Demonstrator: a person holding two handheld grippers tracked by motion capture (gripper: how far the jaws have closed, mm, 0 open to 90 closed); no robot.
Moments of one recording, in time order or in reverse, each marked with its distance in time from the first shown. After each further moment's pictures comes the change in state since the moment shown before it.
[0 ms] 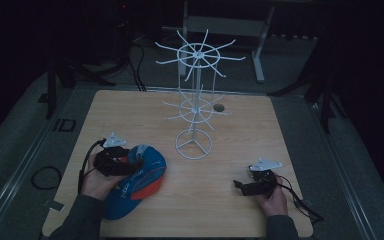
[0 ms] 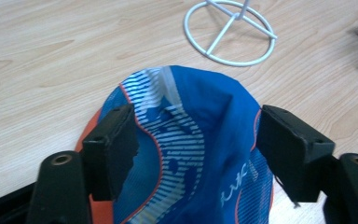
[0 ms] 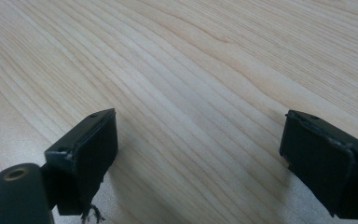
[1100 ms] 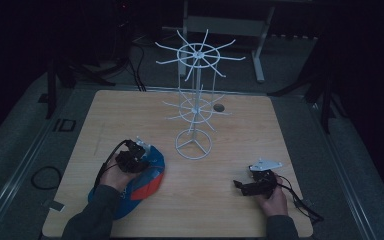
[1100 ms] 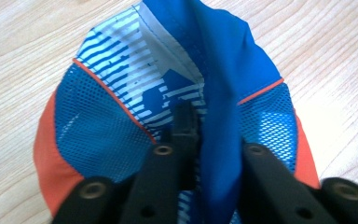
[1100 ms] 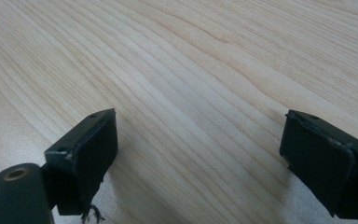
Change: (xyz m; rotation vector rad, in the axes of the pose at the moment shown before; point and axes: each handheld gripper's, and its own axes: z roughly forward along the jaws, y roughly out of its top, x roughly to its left) left arm -0.009 0.007 0.062 0.282 0.049 0.118; right arm 0.000 0.000 0.000 0.000 0.000 0.000
